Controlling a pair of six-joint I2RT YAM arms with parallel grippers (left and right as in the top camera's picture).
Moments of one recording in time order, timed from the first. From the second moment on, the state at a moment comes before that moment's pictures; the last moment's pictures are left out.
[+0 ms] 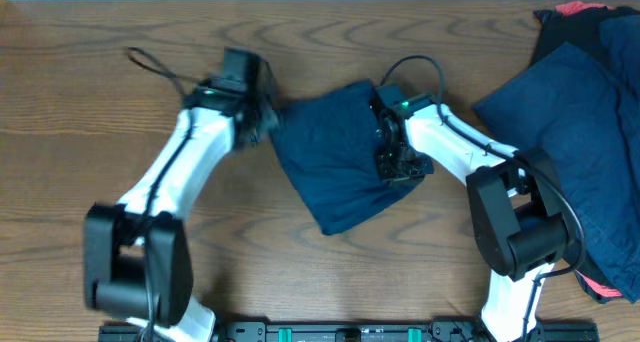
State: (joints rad) left arm -0.21 1.73 1.27 -0.64 0.00 -0.72; right arm 0.43 2.03 1.34 -0.96 0.02 0.31
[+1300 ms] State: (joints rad) left arm -0.20 1.97 1.28 -1.05 0.10 -0.53; right arm 0.37 2.03 1.34 -0.64 0.25 0.27
